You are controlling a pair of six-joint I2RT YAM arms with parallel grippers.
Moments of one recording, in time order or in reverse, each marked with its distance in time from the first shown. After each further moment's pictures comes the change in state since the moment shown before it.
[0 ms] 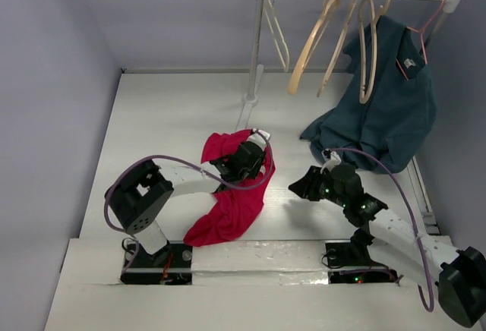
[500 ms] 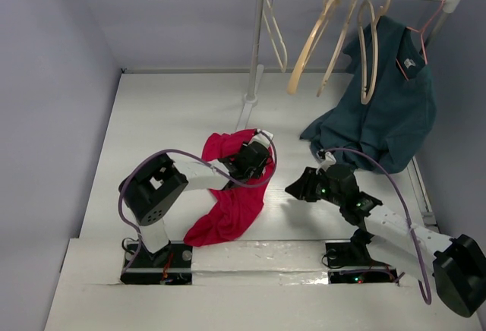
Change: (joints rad) left arm -0.001 0.126 0.060 0.011 -0.063 0.006; right arm 0.019 0.091 -0.003 0.062 -0.028 -0.004
